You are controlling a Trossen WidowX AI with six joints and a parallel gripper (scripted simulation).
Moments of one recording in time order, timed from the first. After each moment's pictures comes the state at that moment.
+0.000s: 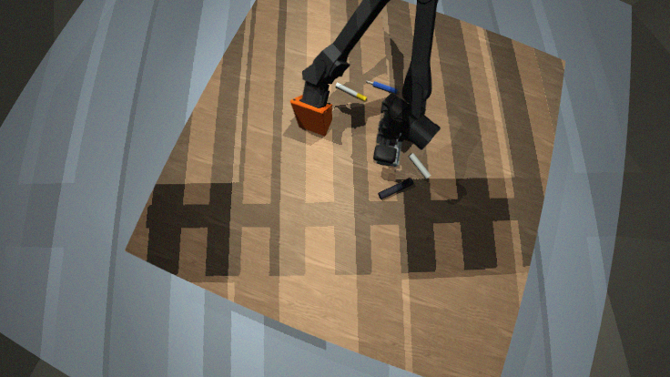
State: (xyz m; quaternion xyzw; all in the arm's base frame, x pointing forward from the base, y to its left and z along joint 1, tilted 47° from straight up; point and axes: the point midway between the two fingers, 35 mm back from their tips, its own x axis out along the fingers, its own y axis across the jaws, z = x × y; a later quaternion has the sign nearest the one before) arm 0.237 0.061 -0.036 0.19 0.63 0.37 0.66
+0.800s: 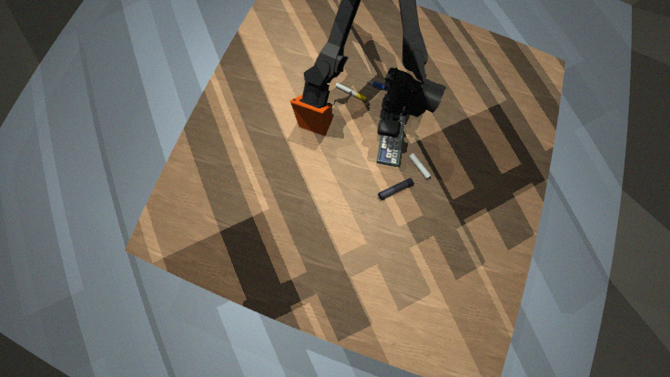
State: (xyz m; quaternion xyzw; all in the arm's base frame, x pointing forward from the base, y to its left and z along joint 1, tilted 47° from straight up) arm 0.217 0.114 0.022 0.19 0.62 0.37 0.66
